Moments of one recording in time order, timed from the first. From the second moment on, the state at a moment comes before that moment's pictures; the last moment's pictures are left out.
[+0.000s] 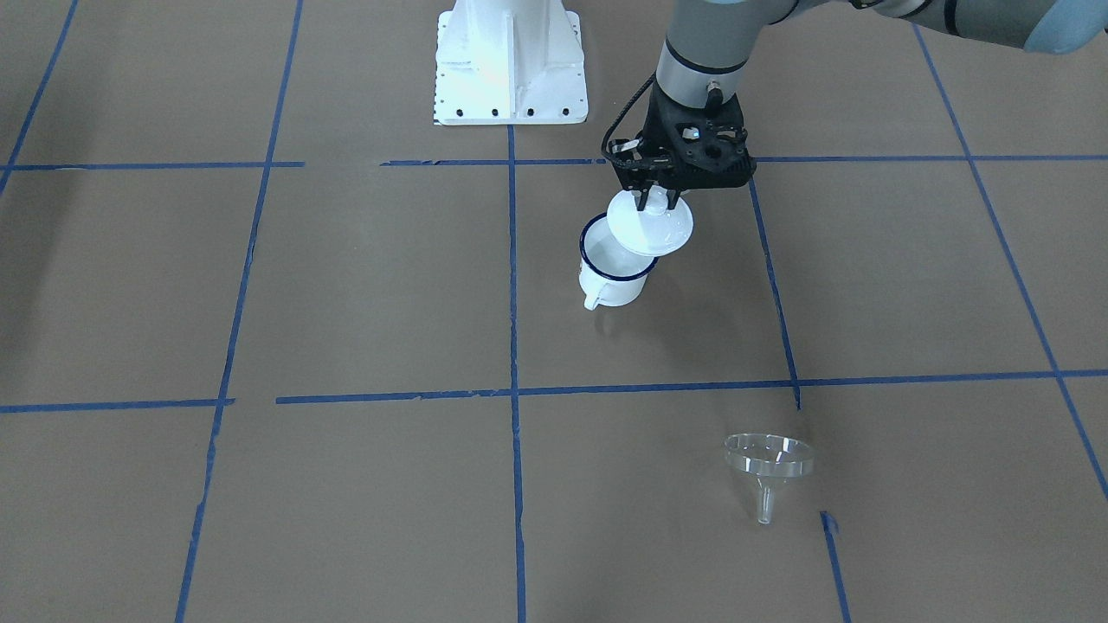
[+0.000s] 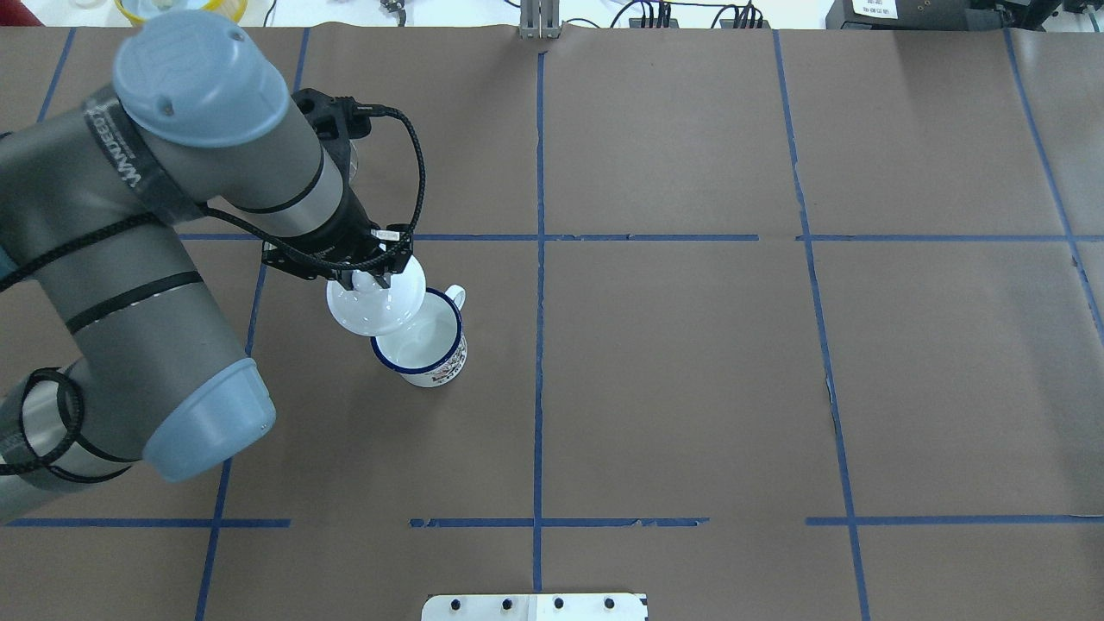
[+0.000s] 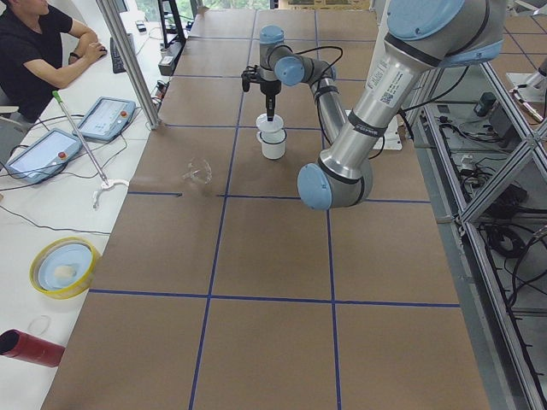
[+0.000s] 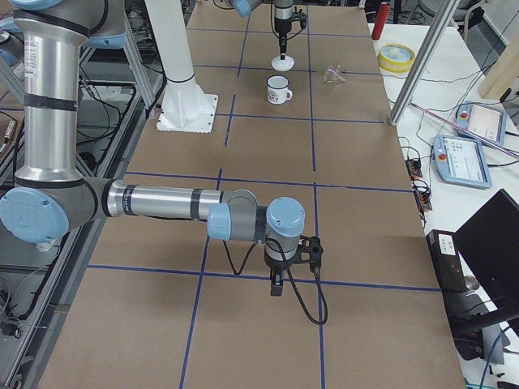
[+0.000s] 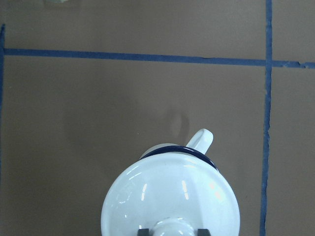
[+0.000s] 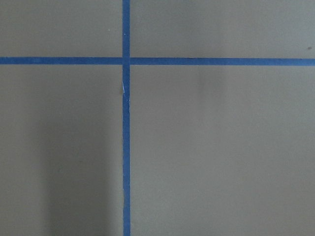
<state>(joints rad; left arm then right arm) -0.72 -2.20 -2.00 -1.23 -2.01 -1.11 1.57 -1.68 1.66 -1.57 2.29 0.01</state>
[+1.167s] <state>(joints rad) -0.76 -1.94 -1.99 -1.49 -1.97 -0.98 1.57 -1.68 1.66 -1.57 2.29 0.01</state>
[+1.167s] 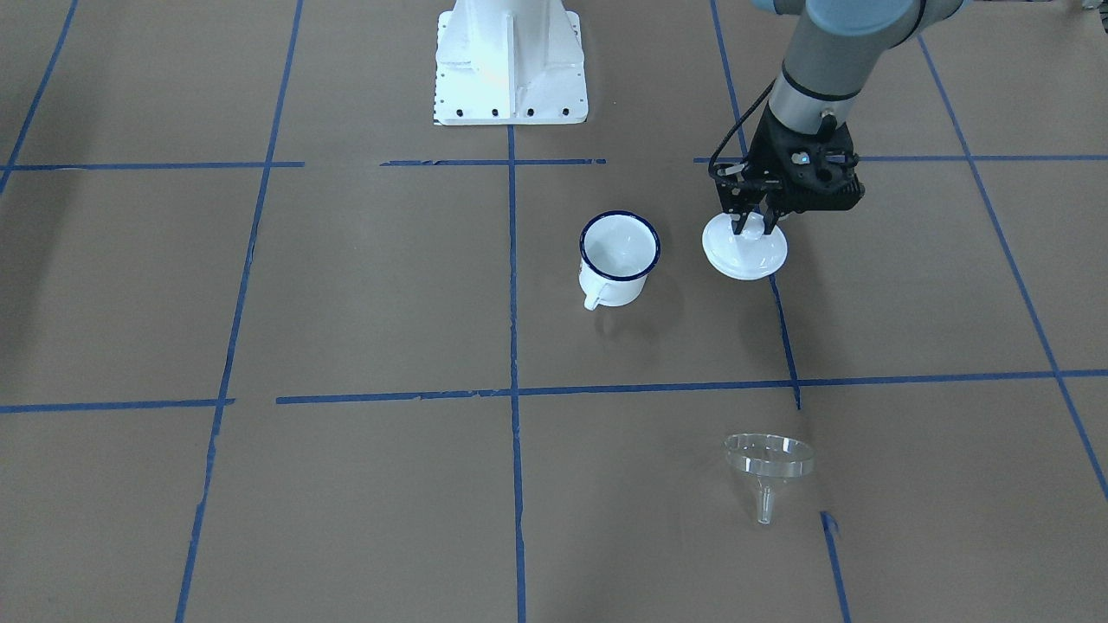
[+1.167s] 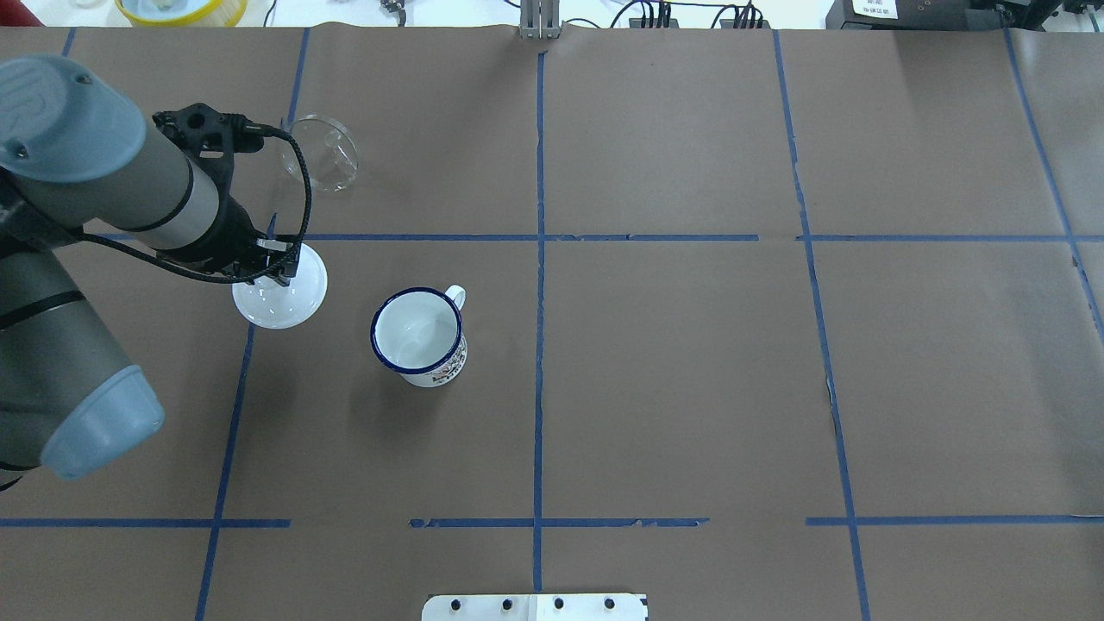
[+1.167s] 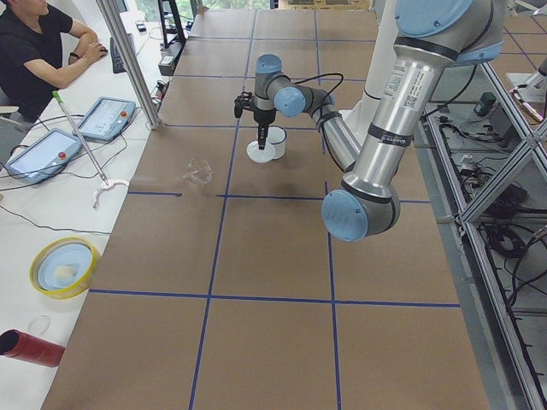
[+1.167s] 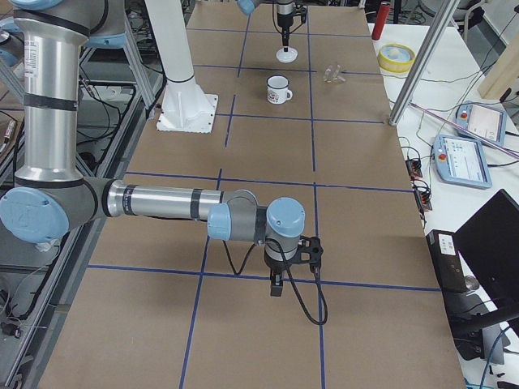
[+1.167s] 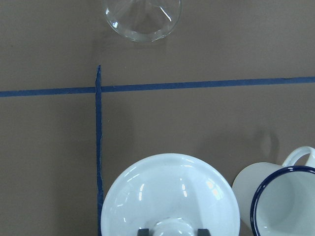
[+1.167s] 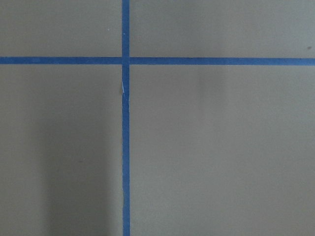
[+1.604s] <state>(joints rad) -0.73 -1.90 -1.82 -1.69 -1.96 -0.99 1.57 -1.68 1.66 -1.57 2.29 0.01</state>
